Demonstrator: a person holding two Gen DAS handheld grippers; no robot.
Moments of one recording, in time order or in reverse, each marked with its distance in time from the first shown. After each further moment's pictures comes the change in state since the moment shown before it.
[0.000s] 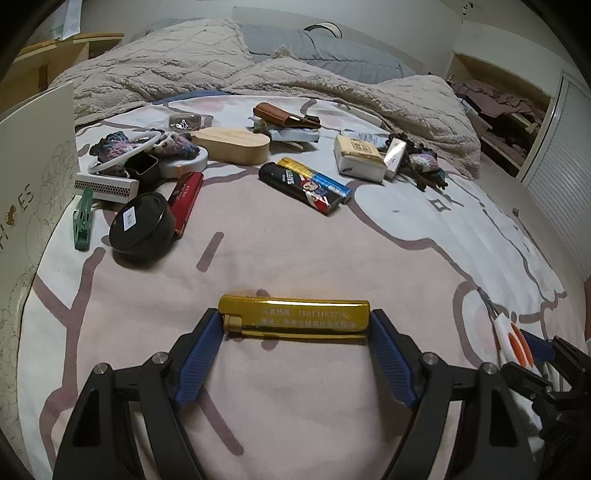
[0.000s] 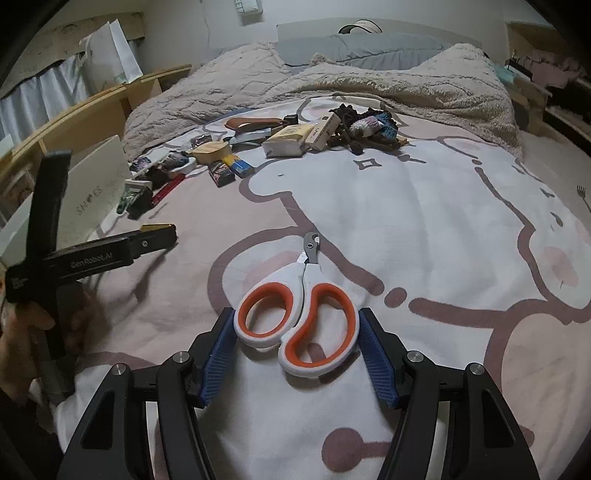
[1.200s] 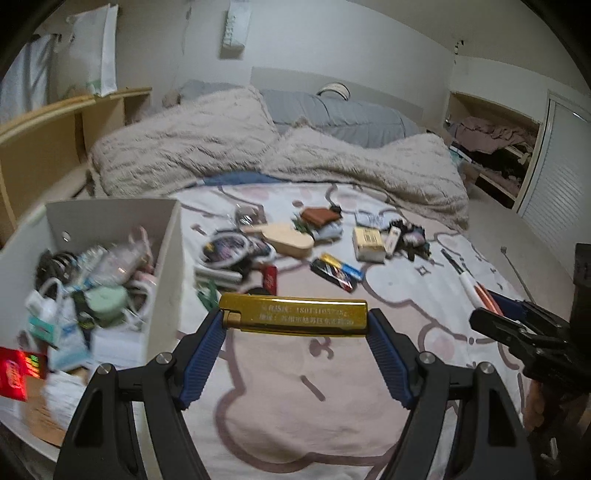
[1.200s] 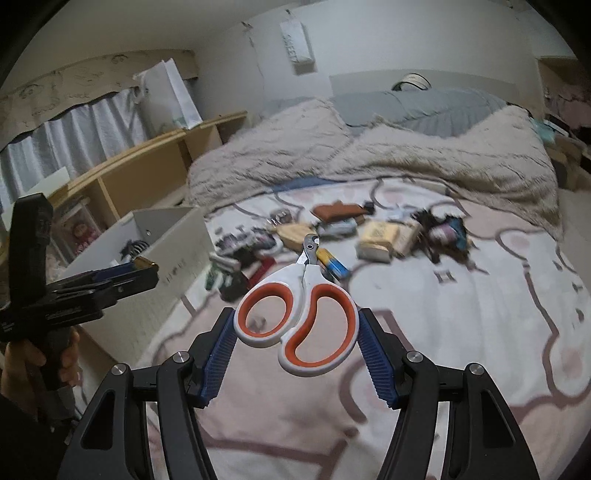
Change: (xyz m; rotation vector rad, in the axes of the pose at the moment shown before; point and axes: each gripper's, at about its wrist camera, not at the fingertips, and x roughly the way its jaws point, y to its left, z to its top) left arm -0.163 0.042 0.040 0.015 -0.187 0.073; right arm -0.058 0.076 0.075 -0.058 -0.184 0.183
